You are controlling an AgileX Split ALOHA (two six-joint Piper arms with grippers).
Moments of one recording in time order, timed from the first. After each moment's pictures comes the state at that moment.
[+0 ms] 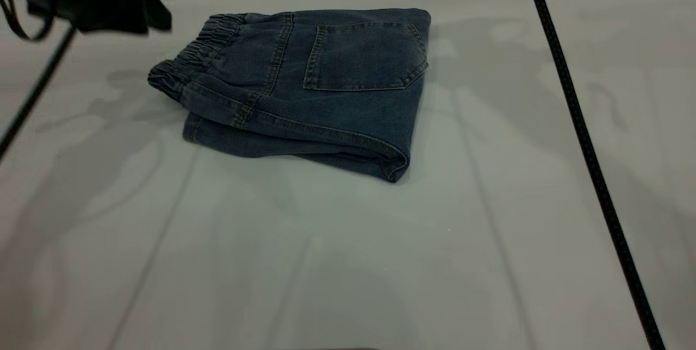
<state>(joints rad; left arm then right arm) -0.09 2.01 -1.00 1.47 -0.33 -1.55 0.39 2.23 -2.03 -0.06 1.21 0.25</state>
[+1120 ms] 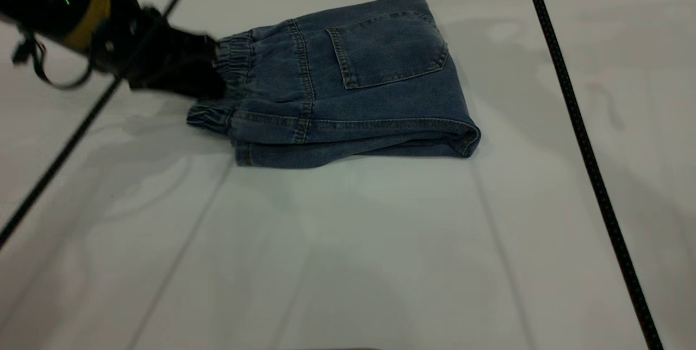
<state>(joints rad) -0.16 2.03 -0.97 1.79 -0.47 -1.79 0.39 2.23 -2.03 -0.04 1.21 0.22</state>
